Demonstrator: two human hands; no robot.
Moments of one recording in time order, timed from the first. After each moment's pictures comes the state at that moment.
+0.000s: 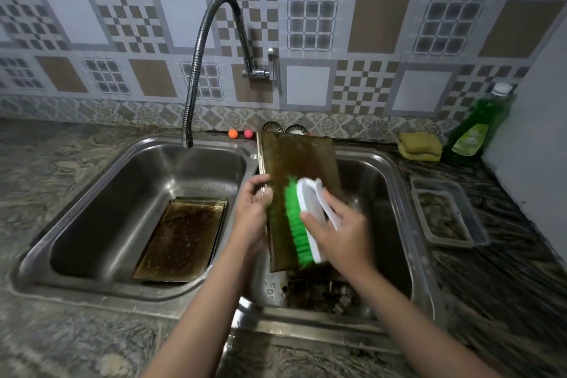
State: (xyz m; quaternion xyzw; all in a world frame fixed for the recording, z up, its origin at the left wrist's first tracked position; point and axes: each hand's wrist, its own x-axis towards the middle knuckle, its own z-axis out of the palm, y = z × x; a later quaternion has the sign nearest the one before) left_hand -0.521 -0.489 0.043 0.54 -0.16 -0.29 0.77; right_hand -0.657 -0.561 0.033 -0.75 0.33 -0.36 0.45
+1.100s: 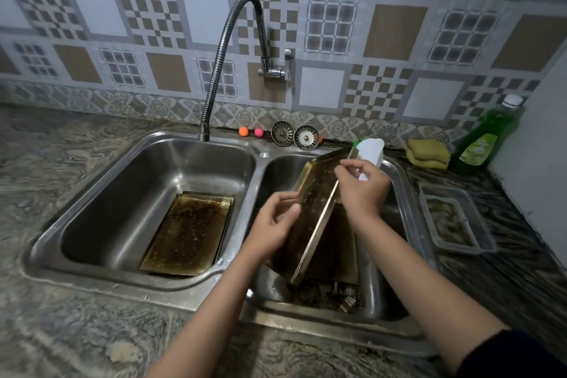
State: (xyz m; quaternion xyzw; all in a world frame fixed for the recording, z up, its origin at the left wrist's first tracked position) left_hand -0.521 -0.464 0.018 0.63 -0.36 -0.28 0.62; right_hand -0.610 -0.595 0.073 -0.60 0.44 -0.48 0.46
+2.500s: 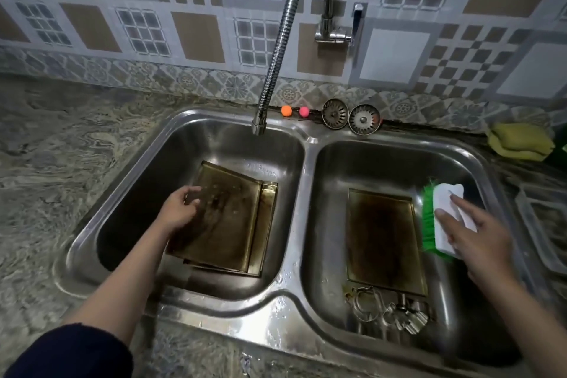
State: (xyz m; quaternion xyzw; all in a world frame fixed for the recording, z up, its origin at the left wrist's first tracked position) left_hand -0.235 -0.340 -0.066 0.89 -0.16 -0.23 0.37; right_hand -0.642 -0.635 -0.016 -0.65 0.50 -0.36 0.45
